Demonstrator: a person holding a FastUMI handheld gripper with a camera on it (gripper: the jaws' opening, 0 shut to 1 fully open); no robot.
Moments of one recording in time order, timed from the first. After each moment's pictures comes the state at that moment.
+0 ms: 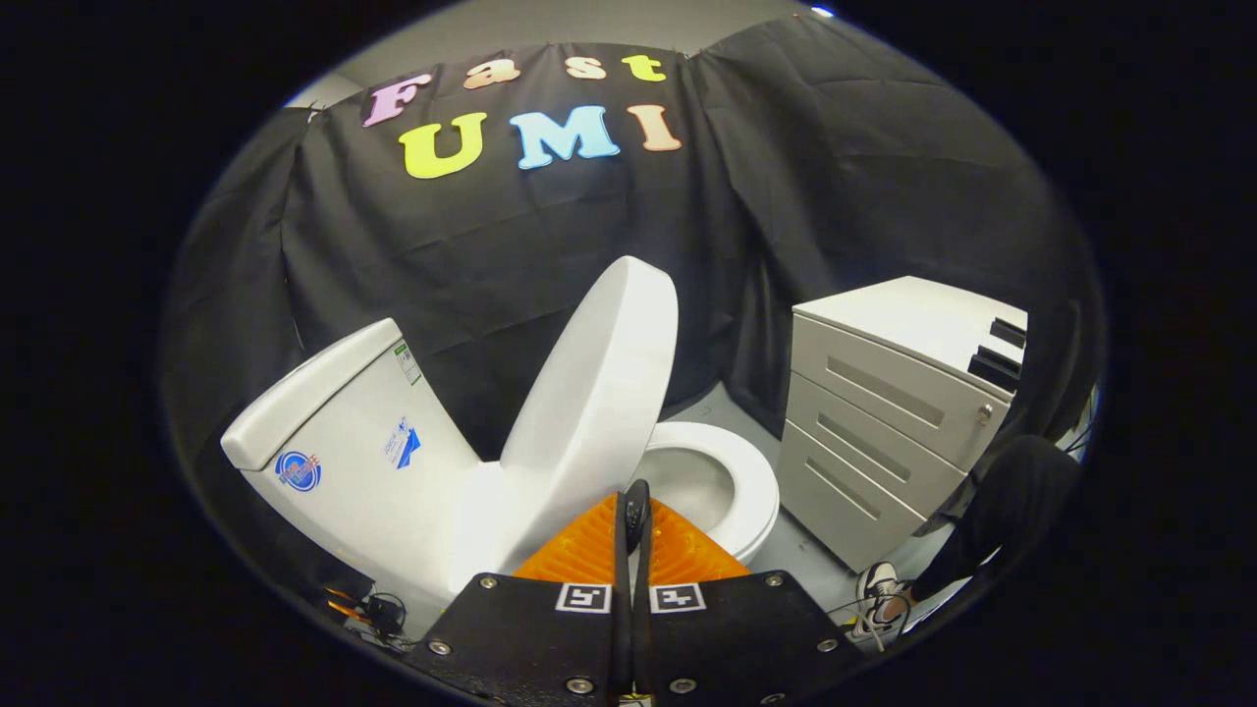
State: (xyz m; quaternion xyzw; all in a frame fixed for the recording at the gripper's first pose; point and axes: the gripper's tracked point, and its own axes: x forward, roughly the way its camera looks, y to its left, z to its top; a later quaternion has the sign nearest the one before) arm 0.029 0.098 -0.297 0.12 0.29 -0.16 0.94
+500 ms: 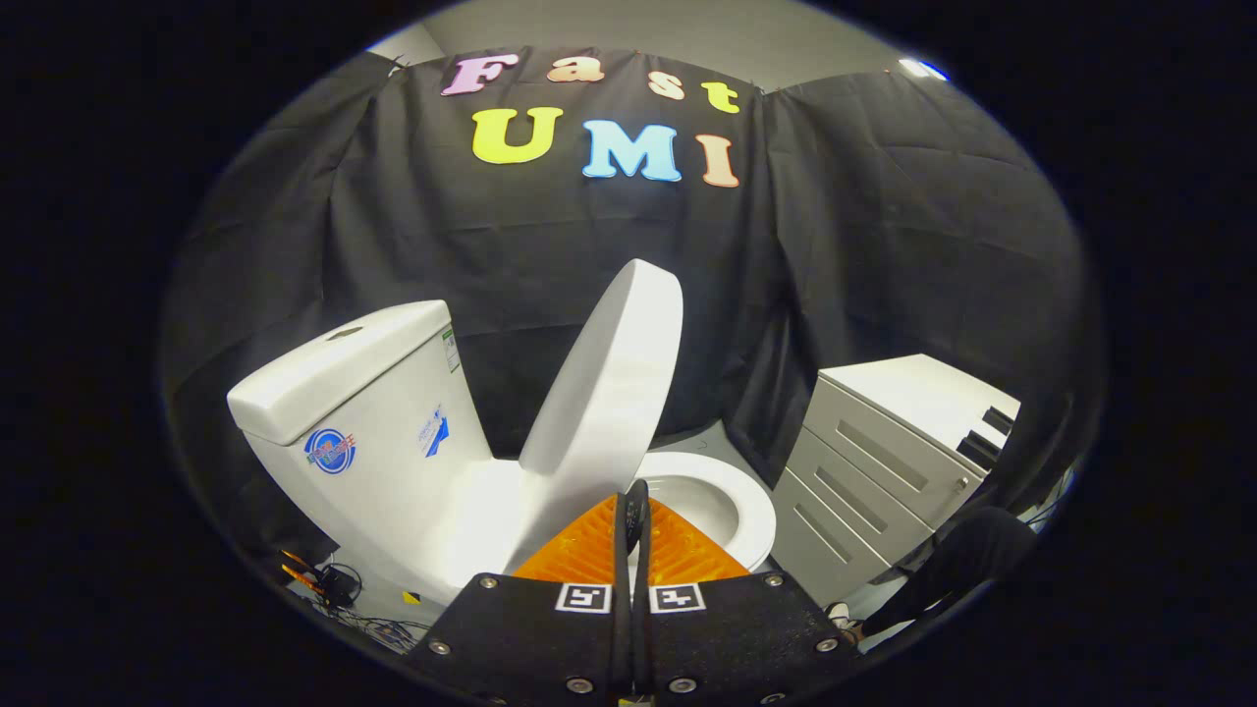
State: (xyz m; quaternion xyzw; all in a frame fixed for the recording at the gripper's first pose) arm 0.045 0.157 -0.257 0.01 0.27 -0.14 0.95
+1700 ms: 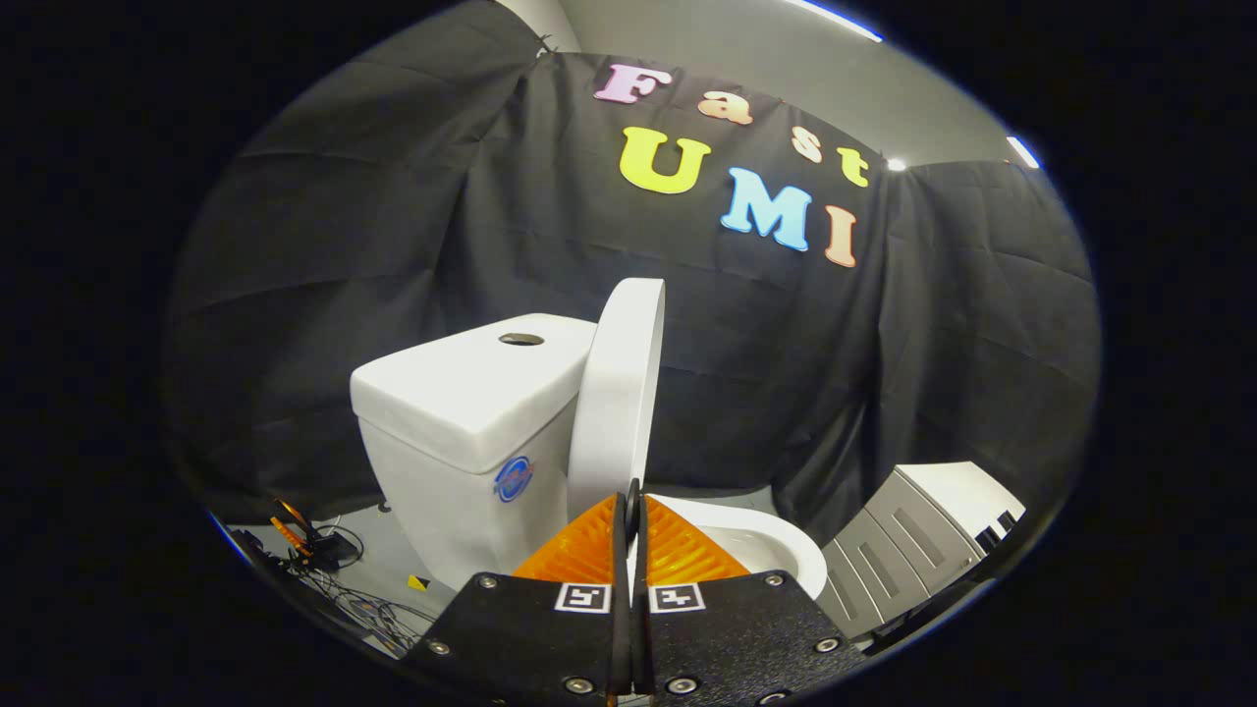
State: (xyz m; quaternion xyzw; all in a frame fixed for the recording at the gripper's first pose) arm 0.076 0.317 -0.225 -0.10 0.22 -0.01 0.97
